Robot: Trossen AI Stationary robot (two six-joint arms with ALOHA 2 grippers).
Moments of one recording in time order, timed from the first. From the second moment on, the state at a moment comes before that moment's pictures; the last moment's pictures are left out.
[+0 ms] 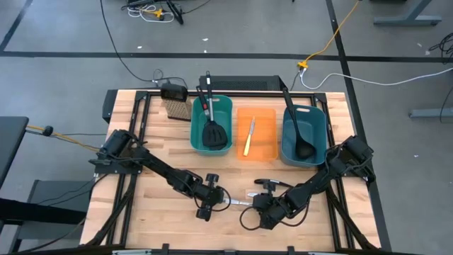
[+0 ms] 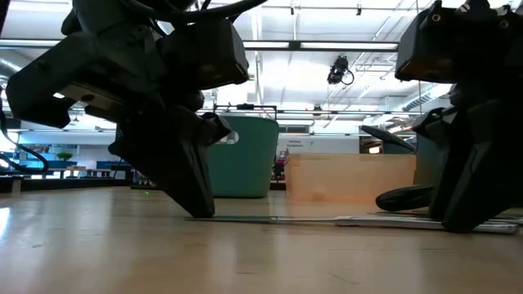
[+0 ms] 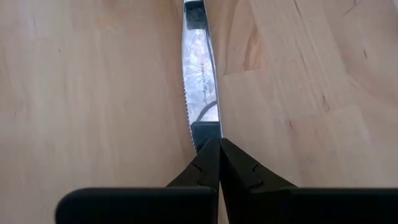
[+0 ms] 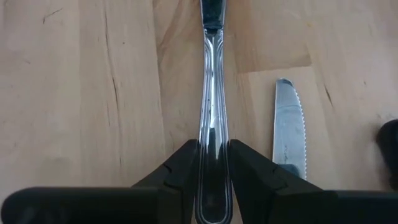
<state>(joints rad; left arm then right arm) -0.43 1.91 1.06 -0.13 -0.11 -0.19 0.65 1.89 0.98 -0.30 0.35 0.71</state>
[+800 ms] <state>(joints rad) -0.40 1.96 1.06 -0.12 -0.08 -0.26 0.66 1.81 0.98 -0.37 0.21 0.72</state>
